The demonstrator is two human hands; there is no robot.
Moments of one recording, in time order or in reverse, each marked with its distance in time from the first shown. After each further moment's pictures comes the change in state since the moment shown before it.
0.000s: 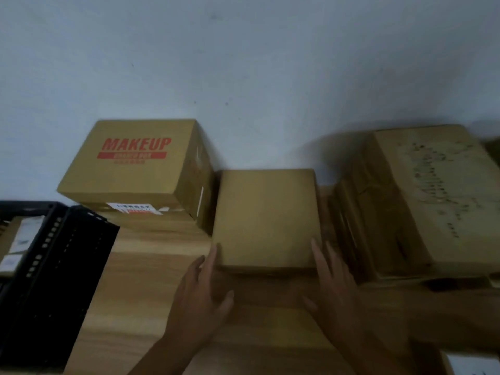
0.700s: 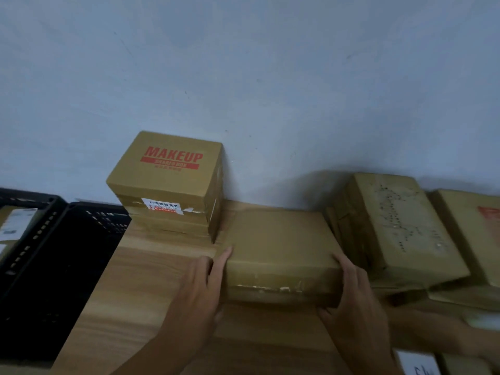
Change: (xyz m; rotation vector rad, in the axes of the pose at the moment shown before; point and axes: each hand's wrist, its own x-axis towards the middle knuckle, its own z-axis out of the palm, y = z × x) left_hand -0.051 0.048 -0.072 0.305 0.049 0.265; right_hand -0.060 -0.036 -0.104 0.015 0.251 -0.045
